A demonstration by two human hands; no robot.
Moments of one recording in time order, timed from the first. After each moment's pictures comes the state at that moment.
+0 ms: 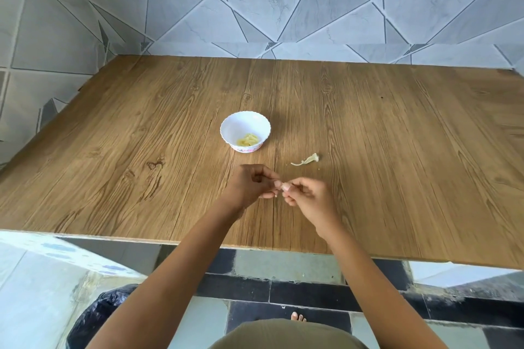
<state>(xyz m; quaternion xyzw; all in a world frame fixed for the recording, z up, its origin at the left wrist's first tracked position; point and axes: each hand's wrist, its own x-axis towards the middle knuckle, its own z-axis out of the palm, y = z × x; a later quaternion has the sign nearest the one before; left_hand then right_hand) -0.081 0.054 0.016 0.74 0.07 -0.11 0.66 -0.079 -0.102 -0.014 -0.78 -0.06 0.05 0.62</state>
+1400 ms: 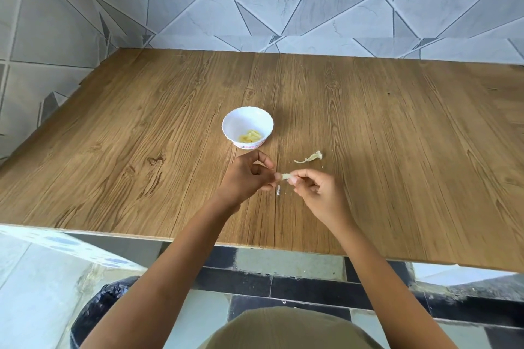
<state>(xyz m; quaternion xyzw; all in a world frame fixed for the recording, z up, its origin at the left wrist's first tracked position) -0.076 0.061 0.021 0.74 0.06 -0.09 0.66 -0.070 -0.114 -0.016 -0.82 -0.16 -0.03 0.55</state>
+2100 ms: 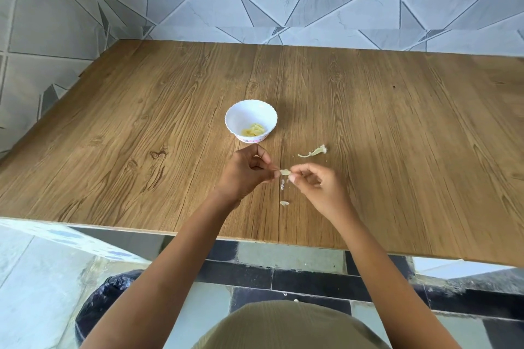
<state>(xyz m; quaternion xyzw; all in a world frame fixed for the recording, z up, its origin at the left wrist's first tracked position) -0.078 0.068 0.015 0.74 0.06 -0.06 0.67 -0.069 -0.110 -0.016 -0.83 -0.14 0.01 0.54</state>
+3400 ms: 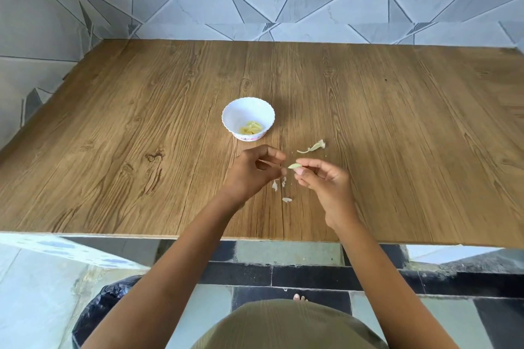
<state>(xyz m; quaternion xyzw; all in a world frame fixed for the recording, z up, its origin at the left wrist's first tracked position) -0.078 0.066 0.013 0.81 0.00 -0.04 0.58 -0.091 -0.095 0.000 -0.67 0.03 0.01 0.74</state>
